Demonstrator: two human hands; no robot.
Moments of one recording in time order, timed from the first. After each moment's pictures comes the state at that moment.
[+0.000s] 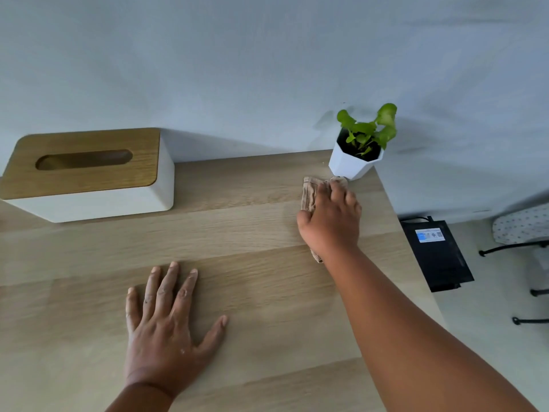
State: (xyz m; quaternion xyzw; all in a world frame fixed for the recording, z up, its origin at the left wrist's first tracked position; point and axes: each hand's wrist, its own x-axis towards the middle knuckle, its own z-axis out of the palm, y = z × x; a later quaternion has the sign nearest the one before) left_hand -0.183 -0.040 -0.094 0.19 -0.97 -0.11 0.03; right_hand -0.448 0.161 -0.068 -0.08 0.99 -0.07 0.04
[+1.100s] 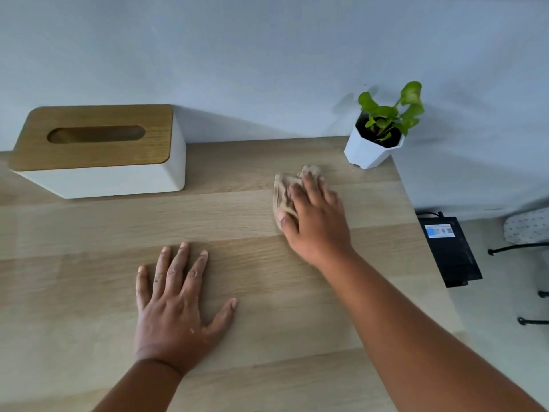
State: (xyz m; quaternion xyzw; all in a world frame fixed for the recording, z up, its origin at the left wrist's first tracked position) left_hand -0.183 -0.040 -0.092 0.19 -0.98 -0.10 0.03; right_hand -0.411 0.143 -0.075 -0.26 0.96 -0.08 0.05
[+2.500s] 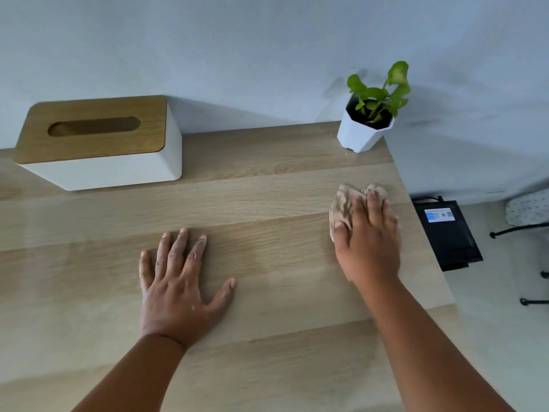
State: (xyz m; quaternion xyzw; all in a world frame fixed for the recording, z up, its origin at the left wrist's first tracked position) left_hand -0.182 -0.039 -0.095 0.20 -0.97 -0.09 0.04; right_hand -0.369 0.237 -0.081 -0.07 0.99 -0.08 0.04
